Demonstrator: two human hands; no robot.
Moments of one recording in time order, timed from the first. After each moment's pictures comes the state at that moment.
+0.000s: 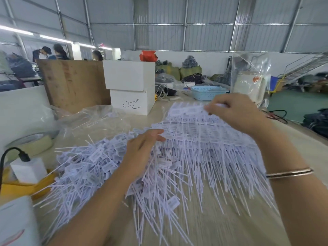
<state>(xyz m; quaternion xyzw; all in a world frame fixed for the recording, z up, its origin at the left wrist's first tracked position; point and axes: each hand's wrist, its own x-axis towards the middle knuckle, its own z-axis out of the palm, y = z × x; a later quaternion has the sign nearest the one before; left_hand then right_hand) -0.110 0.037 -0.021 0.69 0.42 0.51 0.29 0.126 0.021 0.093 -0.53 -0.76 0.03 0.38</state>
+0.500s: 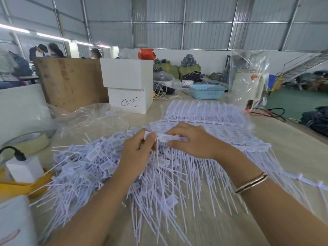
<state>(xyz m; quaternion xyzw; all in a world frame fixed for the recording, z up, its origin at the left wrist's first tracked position) -0.106 0.032 -0.026 0.65 0.42 0.58 0.24 0.078 0.045 0.029 -0.47 -0.86 0.12 0.19</state>
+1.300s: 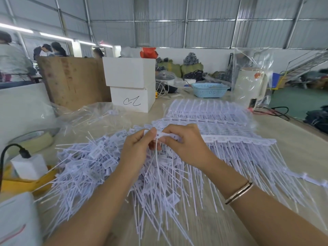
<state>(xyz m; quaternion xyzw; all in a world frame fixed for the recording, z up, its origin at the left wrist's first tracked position) -0.102 0.026 -0.017 0.56 0.40 0.62 0.38 0.049 0.036 0.004 -0.39 -0.81 0.08 0.43</state>
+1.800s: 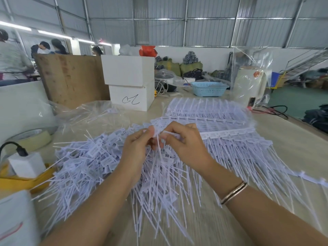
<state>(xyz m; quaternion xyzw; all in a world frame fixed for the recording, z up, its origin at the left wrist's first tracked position) -0.095 0.021 -0.012 0.50 0.38 0.64 0.45 0.046 0.029 -0.004 -0.36 -0.79 0.11 0.49</state>
